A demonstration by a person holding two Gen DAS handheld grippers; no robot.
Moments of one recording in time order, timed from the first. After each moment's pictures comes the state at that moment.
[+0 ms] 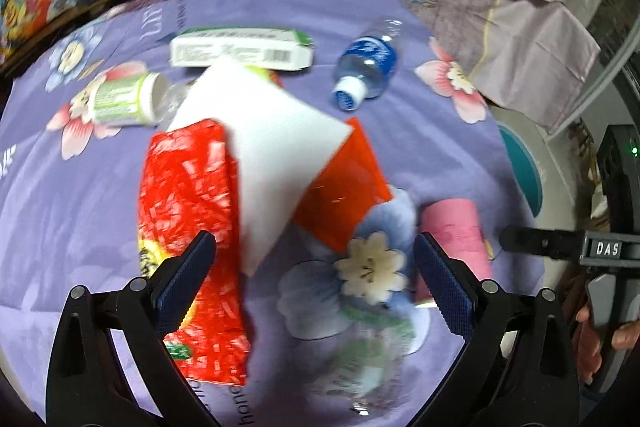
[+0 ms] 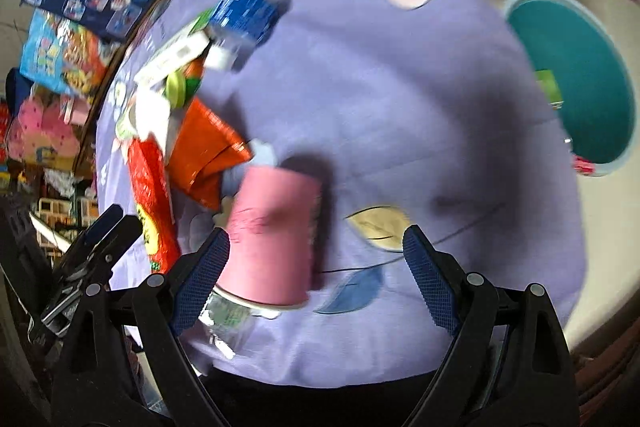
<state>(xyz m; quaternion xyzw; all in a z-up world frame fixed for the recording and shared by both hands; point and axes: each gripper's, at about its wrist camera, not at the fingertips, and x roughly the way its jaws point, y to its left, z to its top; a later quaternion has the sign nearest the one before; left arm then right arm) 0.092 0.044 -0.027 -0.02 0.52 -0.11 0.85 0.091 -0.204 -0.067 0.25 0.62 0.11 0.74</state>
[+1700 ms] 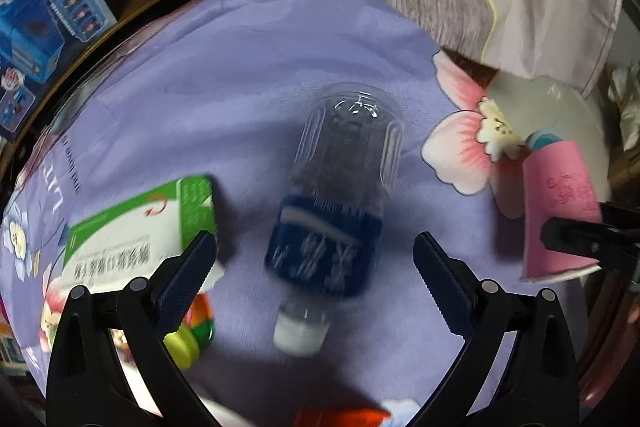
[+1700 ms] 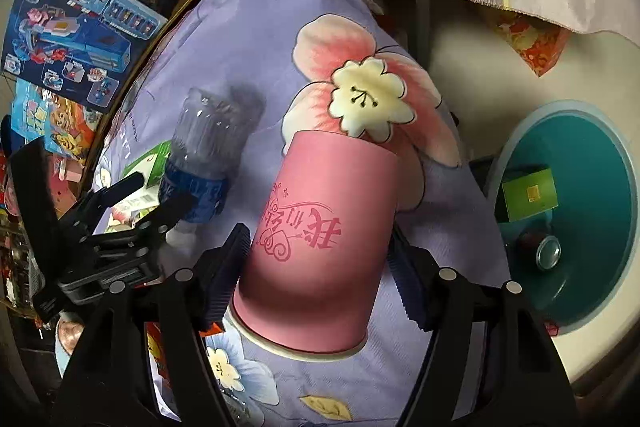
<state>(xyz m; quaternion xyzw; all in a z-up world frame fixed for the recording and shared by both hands) 0.295 -0.090 -0.058 0.15 0.54 -0.16 0.81 0.232 -0.299 -0.073 0.28 0.58 0.08 0.77</state>
